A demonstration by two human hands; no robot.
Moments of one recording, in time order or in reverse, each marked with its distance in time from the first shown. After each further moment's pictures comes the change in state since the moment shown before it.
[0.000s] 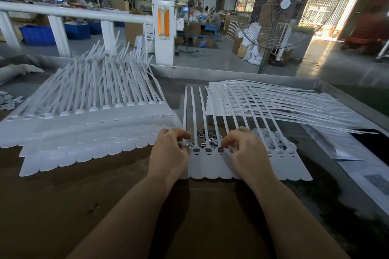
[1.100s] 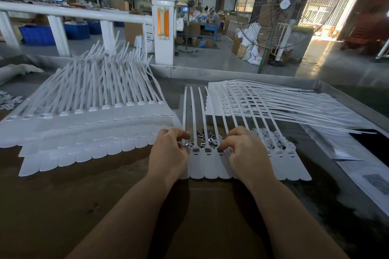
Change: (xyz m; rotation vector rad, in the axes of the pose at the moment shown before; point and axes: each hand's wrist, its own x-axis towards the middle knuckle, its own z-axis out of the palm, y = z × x) left_hand -0.001 0.002 -0.001 0.020 -0.003 0.009; right_hand -0.003 -0.003 -0.006 -0.141 -0.055 -0.089
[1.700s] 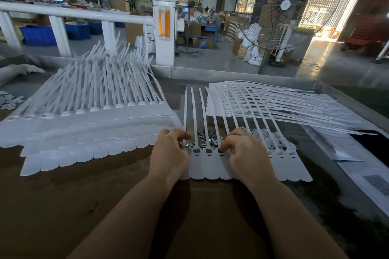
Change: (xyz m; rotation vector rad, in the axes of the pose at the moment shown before) left_hand -0.001 0.001 0.000 0.003 -0.005 -0.003; right_hand -0.001 -0.001 -0.001 0.010 0.016 -0.021
